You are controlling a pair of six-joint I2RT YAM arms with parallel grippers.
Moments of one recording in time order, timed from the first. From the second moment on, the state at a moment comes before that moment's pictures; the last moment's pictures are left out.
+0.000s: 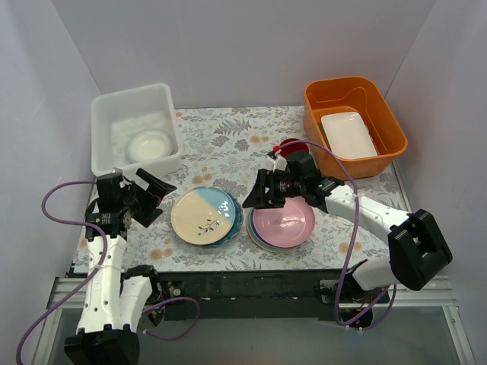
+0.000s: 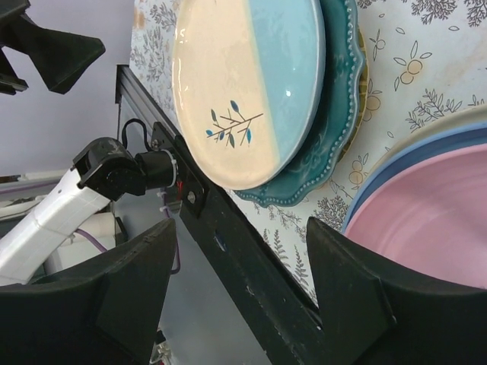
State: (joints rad) left arm 0.13 0.76 0.79 -0.77 0.35 -0.89; right arm 0.66 1.39 0.87 -0.11 -0.63 0.73
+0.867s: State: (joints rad) left arm 0.06 0.87 0.59 -0.79 0.30 -0.79; right arm 0.79 1.61 0.93 -0.09 -0.51 0.77
